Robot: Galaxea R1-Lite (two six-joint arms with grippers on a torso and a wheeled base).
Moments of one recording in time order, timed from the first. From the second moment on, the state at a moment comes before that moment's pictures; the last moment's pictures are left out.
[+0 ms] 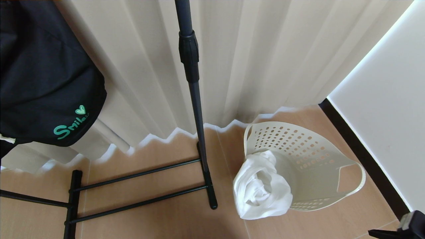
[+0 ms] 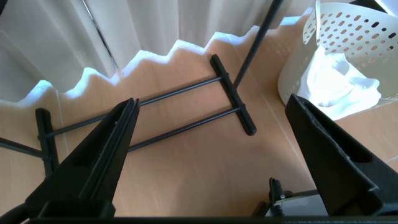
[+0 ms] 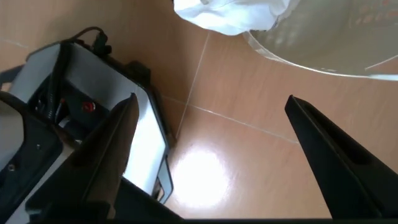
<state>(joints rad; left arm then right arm) 0.00 0.00 -0.03 0.05 -0.16 0.02 0.41 0.95 -0.19 -0.04 0.05 -0.14</state>
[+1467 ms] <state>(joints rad) 0.00 0.00 -0.03 0.05 -0.16 0.02 0.32 2.19 -0.72 -0.87 -0.12 -0.43</state>
